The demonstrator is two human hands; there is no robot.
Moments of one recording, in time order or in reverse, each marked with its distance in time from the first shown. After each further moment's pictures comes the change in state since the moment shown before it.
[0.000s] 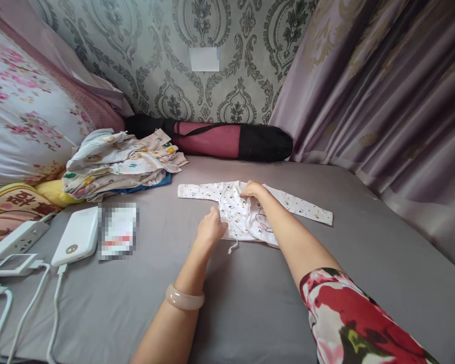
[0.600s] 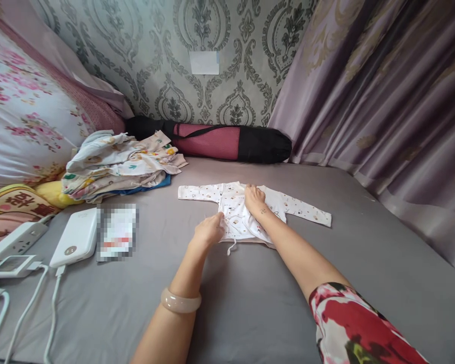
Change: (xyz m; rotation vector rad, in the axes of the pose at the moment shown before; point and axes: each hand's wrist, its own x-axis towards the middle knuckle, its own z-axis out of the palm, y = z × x) left_hand -0.003 -0.006 -0.009 0.113 -0.127 0.104; right_hand -0.039 0.002 0.022 -0.310 0.260 -0.063
